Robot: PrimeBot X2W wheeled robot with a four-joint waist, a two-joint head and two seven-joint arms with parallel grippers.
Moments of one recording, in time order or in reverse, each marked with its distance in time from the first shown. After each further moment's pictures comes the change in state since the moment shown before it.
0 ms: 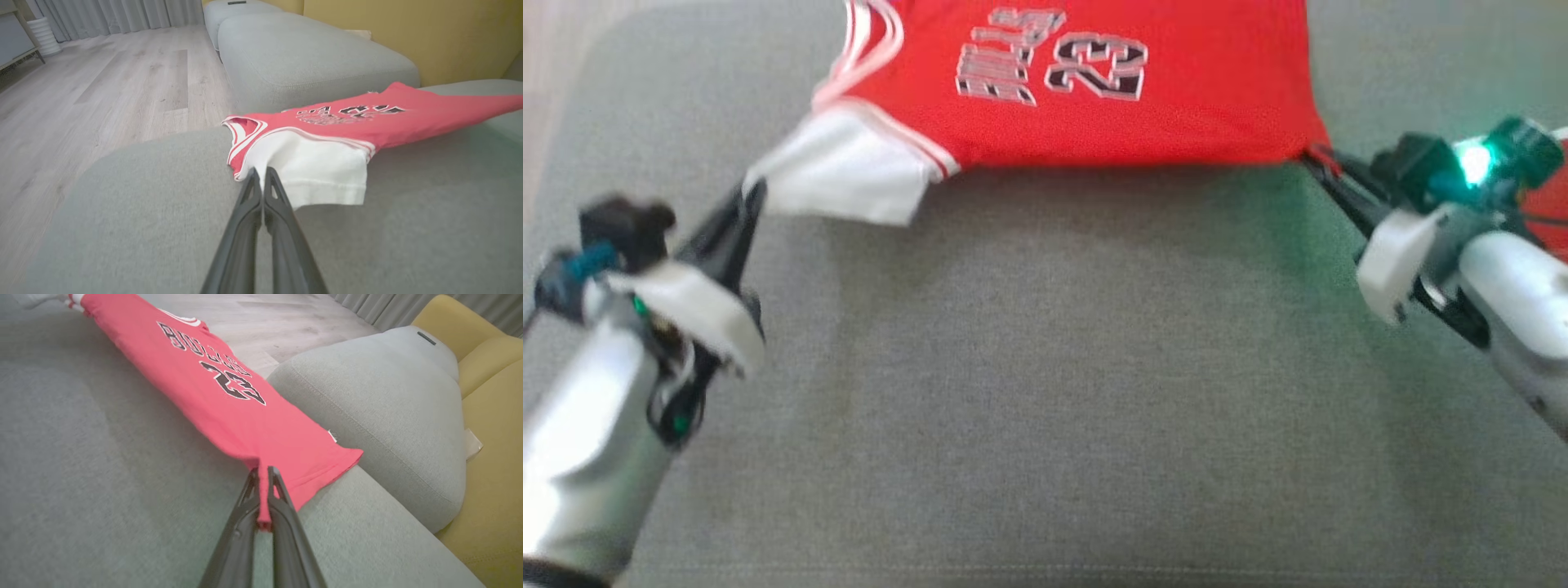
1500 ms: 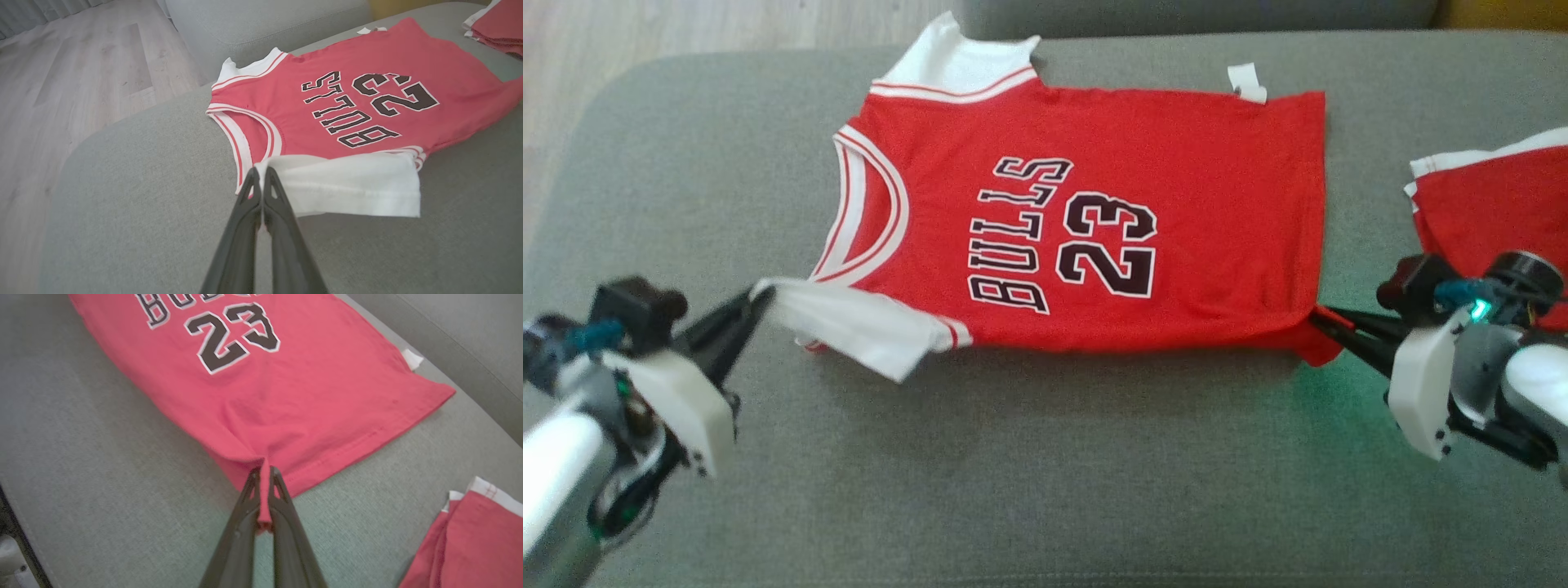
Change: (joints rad) left arm 0.253 0.269 -0.080 -0.431 -0.056 0.064 0.209; right arm 0.174 -0.301 0.163 -0.479 0.248 0.000 0.293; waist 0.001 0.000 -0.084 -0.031
